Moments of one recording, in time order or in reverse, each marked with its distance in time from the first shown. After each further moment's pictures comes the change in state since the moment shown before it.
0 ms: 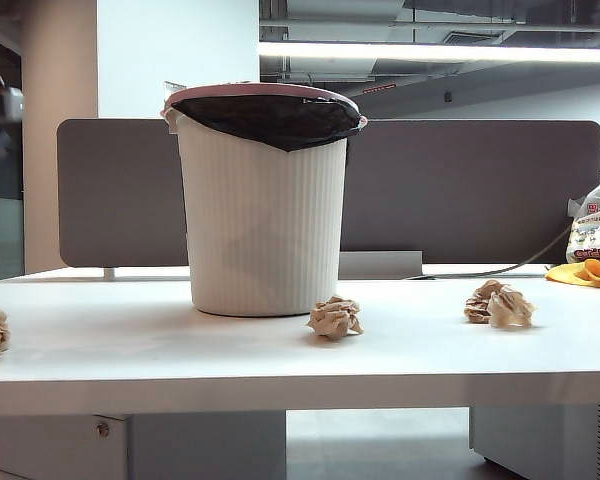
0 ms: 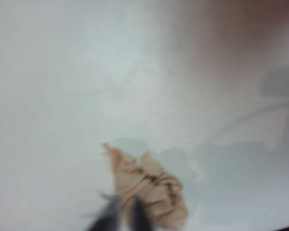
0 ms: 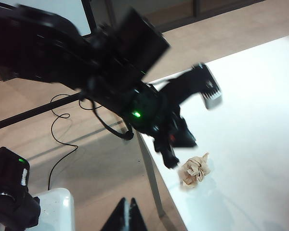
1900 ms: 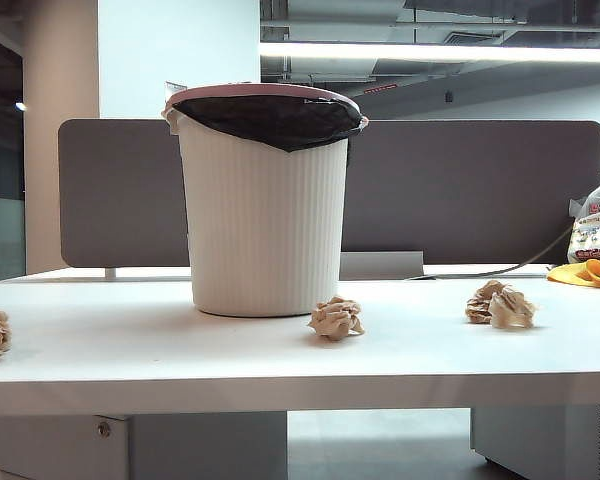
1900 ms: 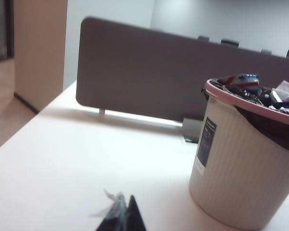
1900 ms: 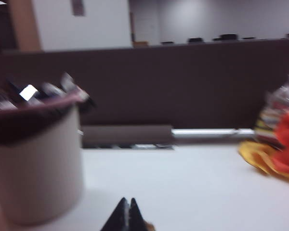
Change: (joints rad) left arm 0.163 -1.125 -0.384 0.236 0.007 -0.337; right arm -0.882 -1.212 -0.811 0.063 0.263 0.043
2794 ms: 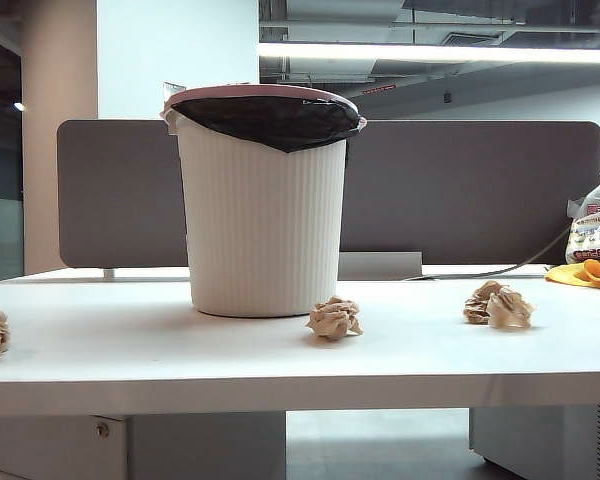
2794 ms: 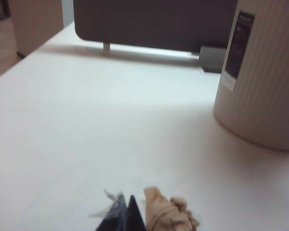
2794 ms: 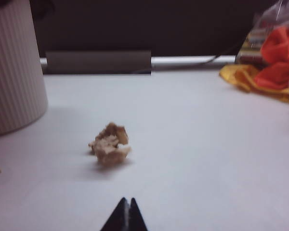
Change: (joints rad) left arm 0.000 -0.054 -0.347 0.127 0.009 0.100; right arm 0.000 -0.136 -0.333 -0.015 0.079 -0.049
